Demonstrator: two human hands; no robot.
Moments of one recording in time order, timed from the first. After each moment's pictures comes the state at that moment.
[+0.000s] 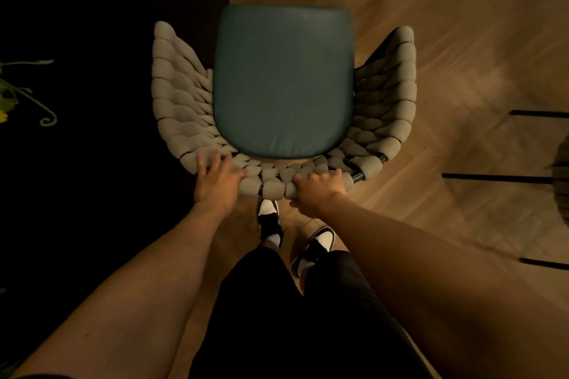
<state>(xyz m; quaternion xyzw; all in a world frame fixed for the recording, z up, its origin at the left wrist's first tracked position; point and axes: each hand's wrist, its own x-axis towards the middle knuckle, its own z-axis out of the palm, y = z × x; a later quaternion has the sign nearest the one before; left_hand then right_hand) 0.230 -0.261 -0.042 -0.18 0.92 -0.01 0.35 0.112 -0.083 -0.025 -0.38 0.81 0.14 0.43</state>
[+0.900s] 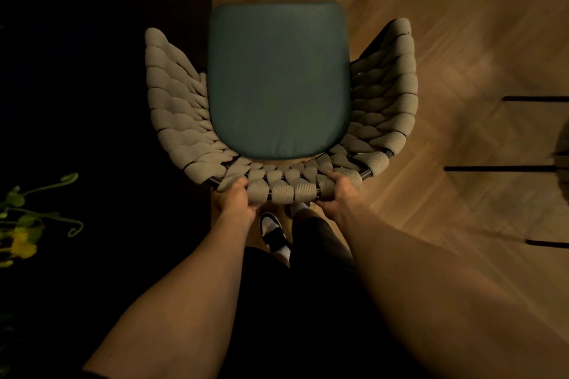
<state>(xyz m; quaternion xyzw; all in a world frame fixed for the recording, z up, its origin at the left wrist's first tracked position) 0.168 -0.297 -0.091 -0.72 0.18 0.66 -0.04 0.073 -0.130 -0.066 0.57 0.48 -0.58 0.34</state>
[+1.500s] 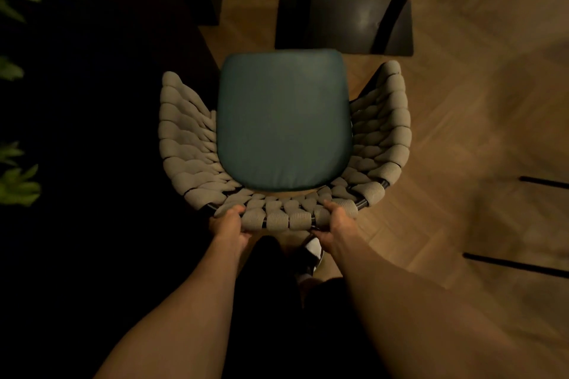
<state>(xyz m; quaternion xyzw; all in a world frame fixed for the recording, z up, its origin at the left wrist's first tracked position) -0.042 -0.398 -0.093 -0.70 0.23 0.67 -0.08 -0.134 -0.218 -0.069 0.53 0.47 -0.63 0.32</state>
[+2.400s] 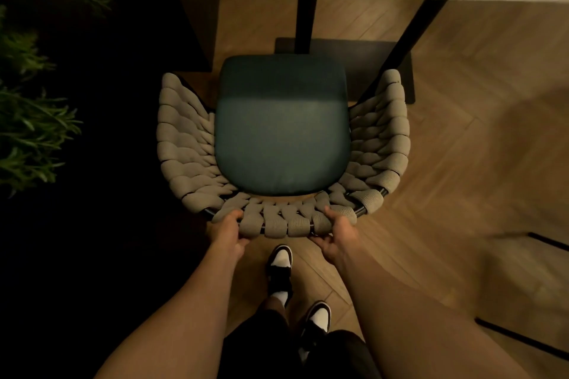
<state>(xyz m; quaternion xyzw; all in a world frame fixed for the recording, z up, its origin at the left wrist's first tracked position) -0.297 -0.542 -0.076 -0.71 0.27 0.65 -0.04 -0.375 -0.354 -0.067 0.51 0.44 -0.66 0.33</state>
